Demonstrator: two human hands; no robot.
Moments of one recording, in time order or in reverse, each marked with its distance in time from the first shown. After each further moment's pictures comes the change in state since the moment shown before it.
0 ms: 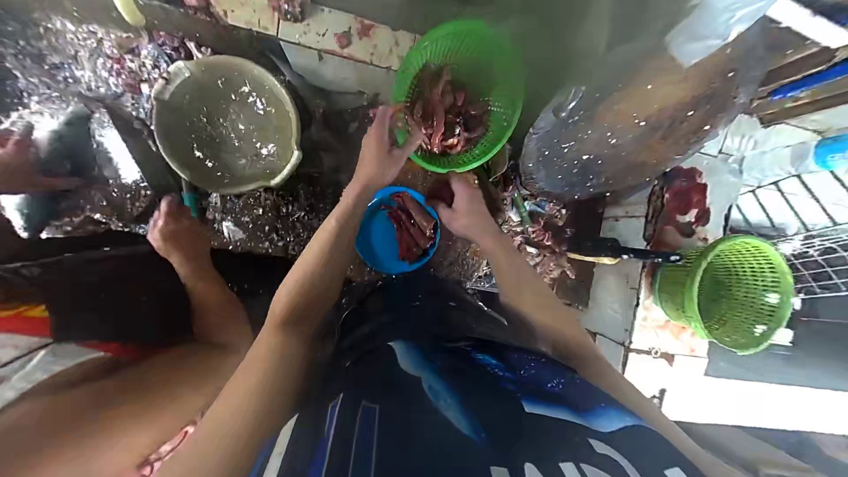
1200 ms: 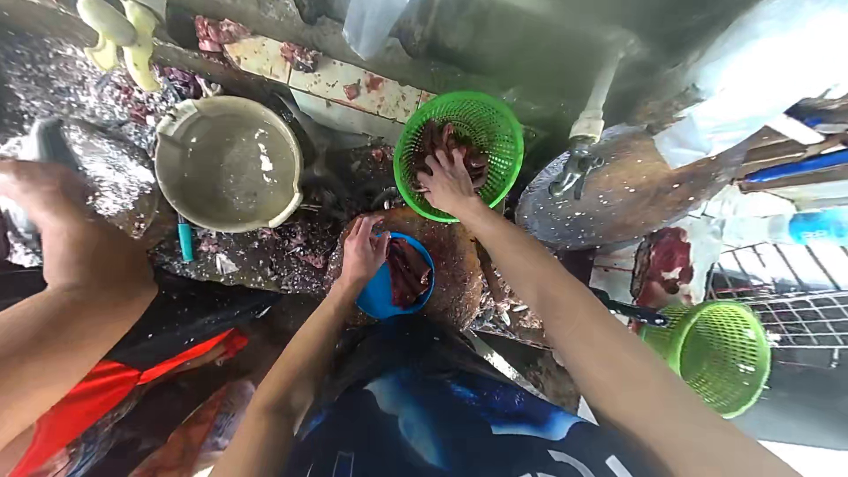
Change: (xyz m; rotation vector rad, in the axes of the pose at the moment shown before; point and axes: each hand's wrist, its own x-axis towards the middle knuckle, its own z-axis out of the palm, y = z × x) left_hand -0.071 -0.068 0.018 0.240 0.174 -0.016; right_hand 0.202 0.039 0.001 -0.825 -0.088 -0.447
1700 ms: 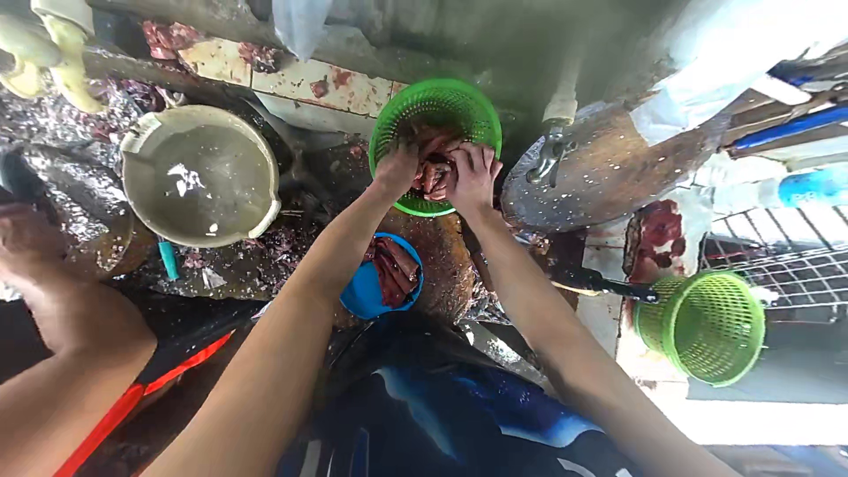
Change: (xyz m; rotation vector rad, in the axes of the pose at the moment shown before) left_hand 0.195 0.066 0.094 0.676 -0.564 0.042; right_hand -0.067 0.040 0.014 0.199 0.484 0.456
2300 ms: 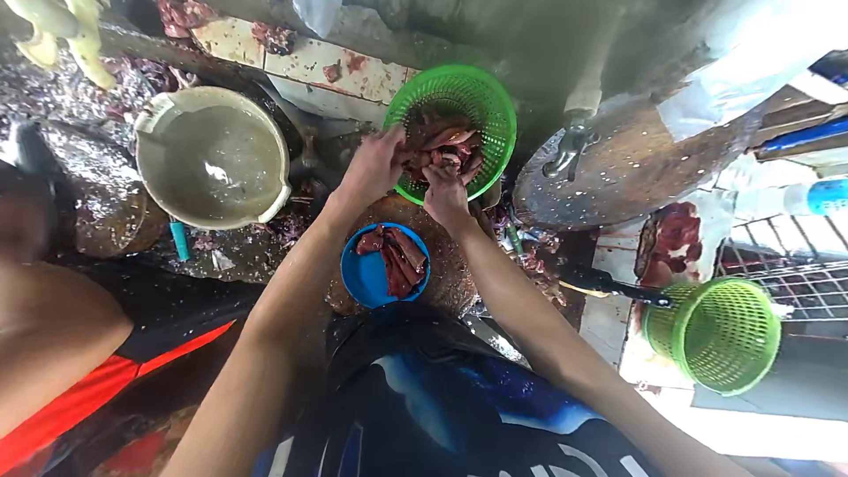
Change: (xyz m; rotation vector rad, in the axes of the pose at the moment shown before) left_hand -0.096 -0.051 -0.055 -0.354 0.263 0.198; right_hand -0.026 -0.060 0.039 0.116 -0.297 -0.008
